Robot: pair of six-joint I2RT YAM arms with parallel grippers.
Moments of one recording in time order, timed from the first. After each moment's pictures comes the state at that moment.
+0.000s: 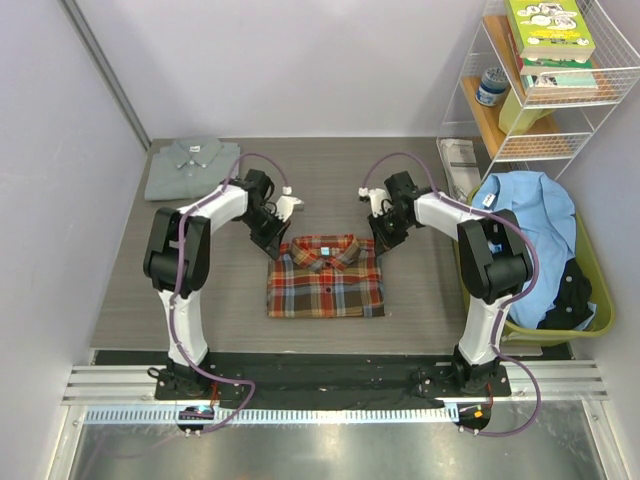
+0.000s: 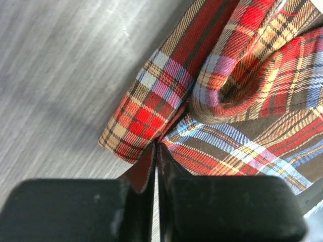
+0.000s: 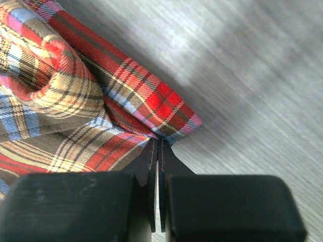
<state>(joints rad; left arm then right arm) -0.30 2.02 1.44 -0.86 0.45 0.47 0.32 1.91 1.26 -0.60 -0.34 -0.23</state>
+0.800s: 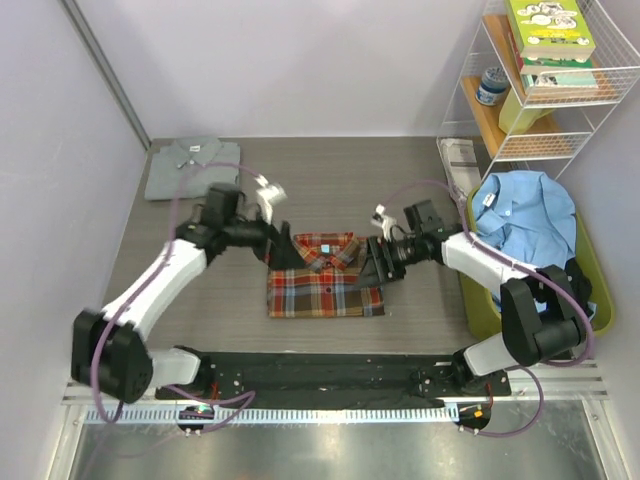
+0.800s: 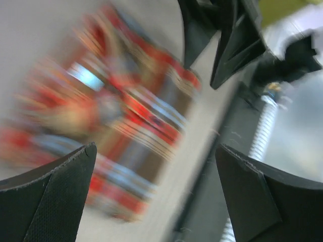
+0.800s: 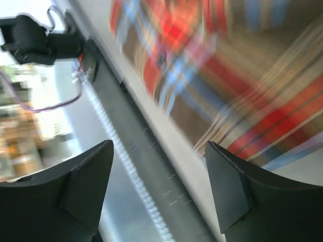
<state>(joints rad) -0.32 1.22 1.06 -0.49 0.81 0.06 0.34 1.46 0.93 -0.51 -0.86 0.11</state>
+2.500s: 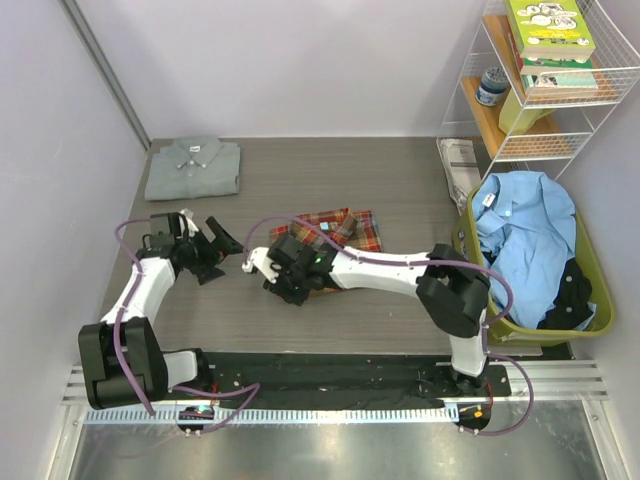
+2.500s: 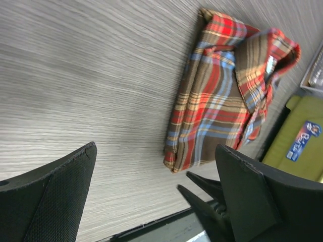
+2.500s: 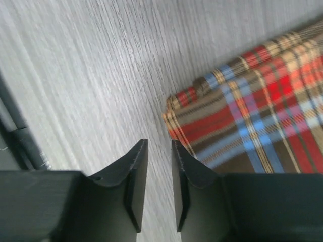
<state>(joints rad) 0.14 1.24 0.71 -0.43 0.50 -0.61 1.06 1.90 1.37 -0.43 -0.11 -0.17</state>
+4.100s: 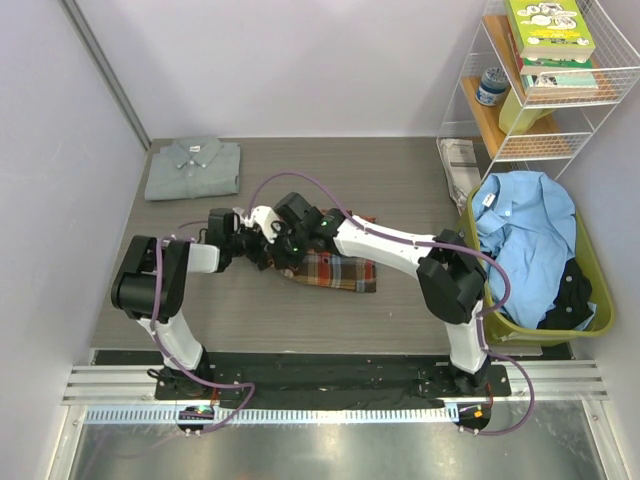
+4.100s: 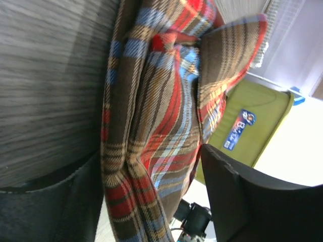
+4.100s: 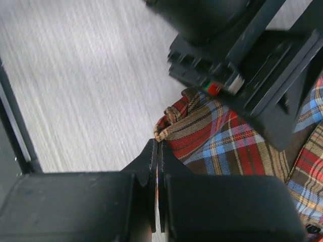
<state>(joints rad) -0.16 1.76 0.68 0.36 0.63 -1.12 0.93 1.97 1.56 -0.44 -0.30 -0.18</state>
